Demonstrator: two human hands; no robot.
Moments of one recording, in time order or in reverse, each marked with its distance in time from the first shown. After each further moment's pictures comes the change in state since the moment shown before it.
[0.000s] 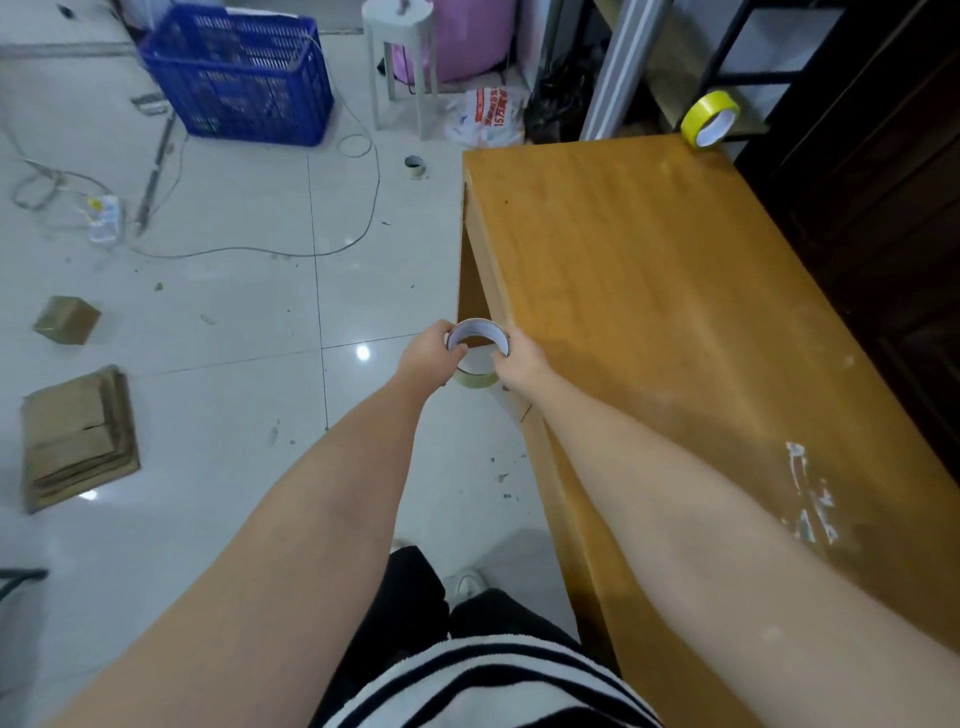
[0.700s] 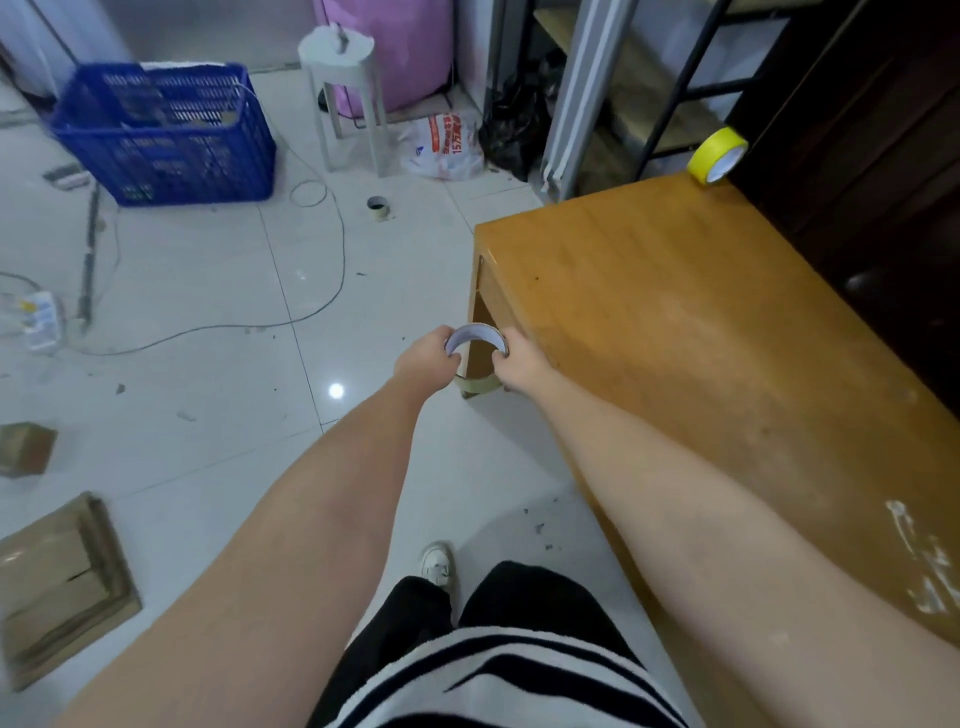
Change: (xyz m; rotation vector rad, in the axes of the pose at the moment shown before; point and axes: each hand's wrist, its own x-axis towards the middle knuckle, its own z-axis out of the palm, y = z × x) left_hand 0.178 0.002 -0.126 0.256 -0.117 0.182; right_hand 0.148 -0.129 0.013 -0.007 0.119 0.075
